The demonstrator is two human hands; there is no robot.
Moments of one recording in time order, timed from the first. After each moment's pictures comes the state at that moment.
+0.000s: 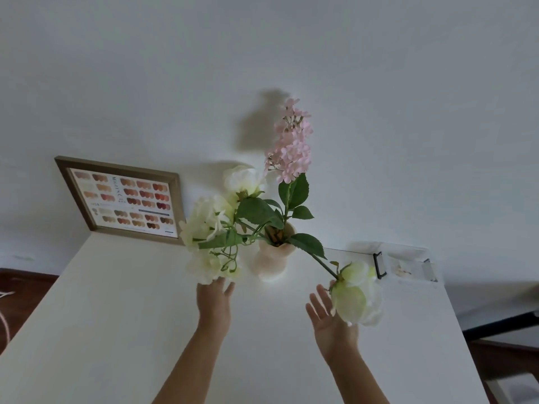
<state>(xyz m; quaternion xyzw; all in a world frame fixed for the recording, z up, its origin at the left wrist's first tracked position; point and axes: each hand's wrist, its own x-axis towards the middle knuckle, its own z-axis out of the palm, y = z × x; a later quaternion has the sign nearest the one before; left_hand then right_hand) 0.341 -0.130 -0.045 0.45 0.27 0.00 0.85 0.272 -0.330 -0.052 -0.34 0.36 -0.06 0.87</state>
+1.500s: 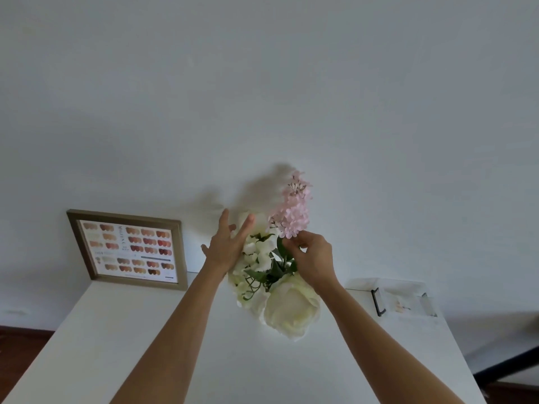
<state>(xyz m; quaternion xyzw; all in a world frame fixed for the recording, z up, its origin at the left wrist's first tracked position) 0.446 -0.140 0.079 0.83 0.03 -0.03 0.55 0.400 -0.314 0.077 -0.85 0.09 -0.13 0.50</state>
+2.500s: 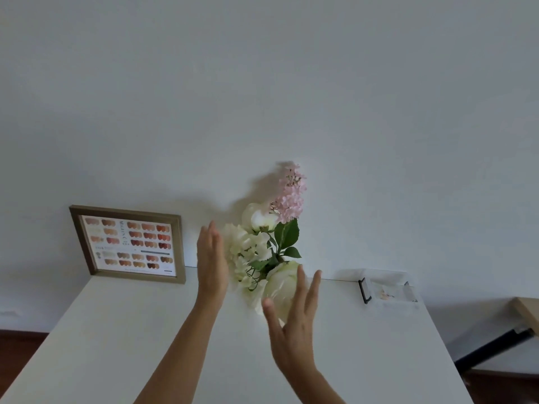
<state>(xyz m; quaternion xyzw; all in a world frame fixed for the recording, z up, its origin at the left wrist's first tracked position) 0.375 -0.131 0.063 0.74 0.03 0.10 0.66 0.265 -0.252 0.014 -0.83 0.07 -0.24 0.49</state>
